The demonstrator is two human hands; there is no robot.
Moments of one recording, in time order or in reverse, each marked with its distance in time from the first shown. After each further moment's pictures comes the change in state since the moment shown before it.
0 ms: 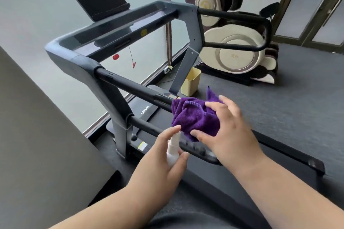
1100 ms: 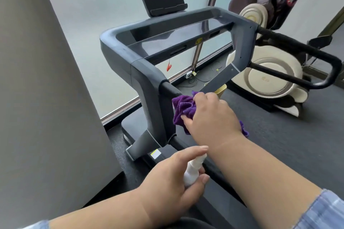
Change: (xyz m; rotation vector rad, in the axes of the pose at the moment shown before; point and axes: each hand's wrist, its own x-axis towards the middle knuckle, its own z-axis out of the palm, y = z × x) left_hand 0.065 -0.101 -0.133 -0.160 0.102 0.240; right_hand 0.161 -0.193 0.149 -0.526 -0.213 -0.205
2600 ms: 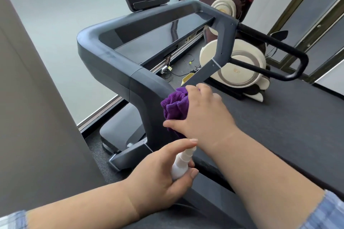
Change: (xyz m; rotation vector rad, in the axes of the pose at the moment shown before) left_hand 0.058 -0.077 -0.097 -0.149 -0.136 0.174; right_hand 0.068 -0.066 0.014 0.003 -0.088 0.178
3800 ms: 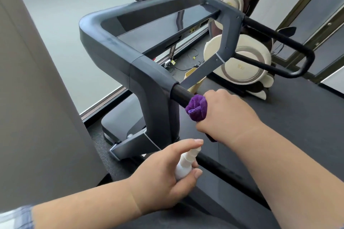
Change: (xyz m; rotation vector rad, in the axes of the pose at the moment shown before) left_hand -0.021 0.004 0.025 -0.053 -0.020 -0.084; right_hand -0.016 0.040 -0.017 -0.146 -0.165 0.021
